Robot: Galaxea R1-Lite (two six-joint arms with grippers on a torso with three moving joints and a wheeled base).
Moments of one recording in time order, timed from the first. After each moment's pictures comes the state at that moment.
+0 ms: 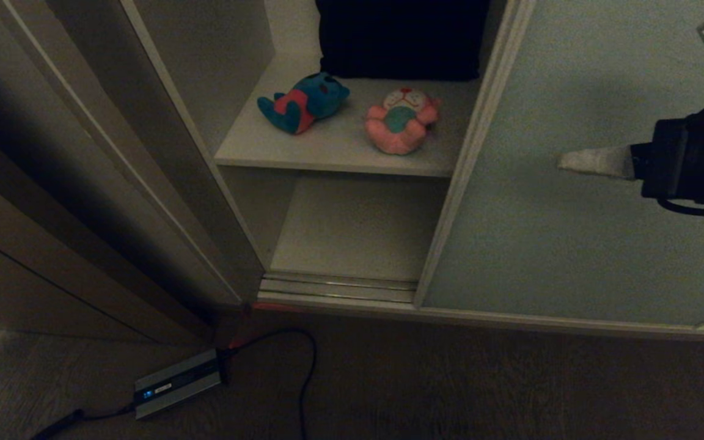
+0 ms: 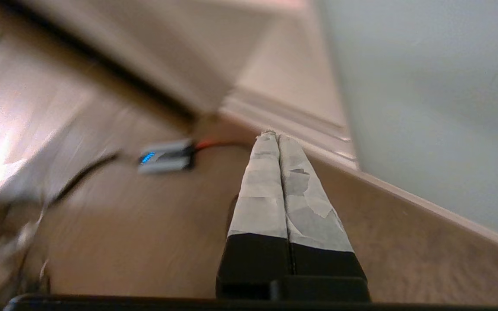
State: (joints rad) left arm -0.01 0.00 -0.02 0.03 -0.02 0.03; right arm 0.37 1.31 -1.26 0.09 0.23 0.19
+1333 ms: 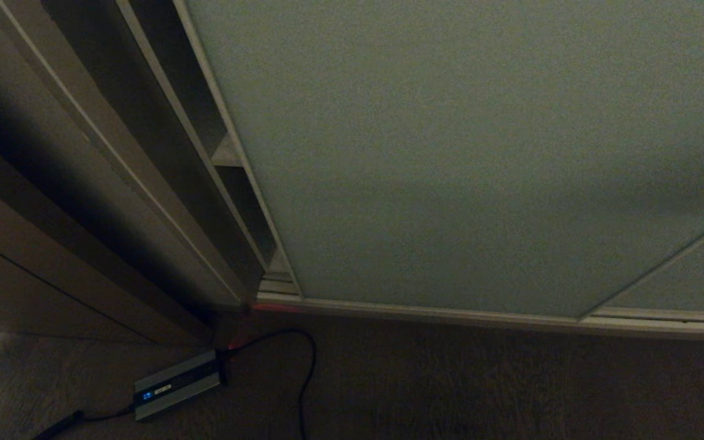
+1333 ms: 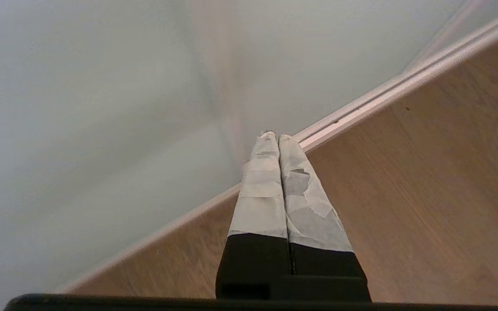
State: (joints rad) left arm -0.01 0.00 -0.02 0.03 -0.02 0.03; right arm -0.79 1.33 -1.32 0.18 0.23 0.23
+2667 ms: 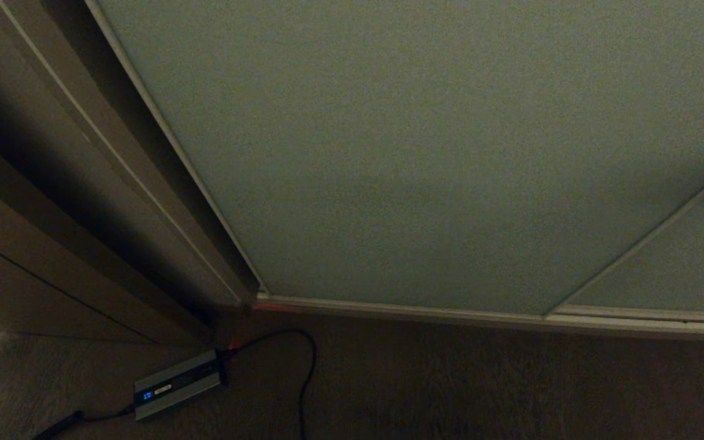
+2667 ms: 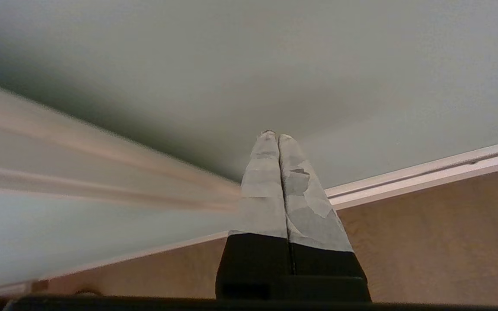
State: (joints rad) left arm -0.01 0.00 -0.02 0.03 -0.02 0.03; right arm -0.75 1.69 -1.49 -0.03 0.61 0.28
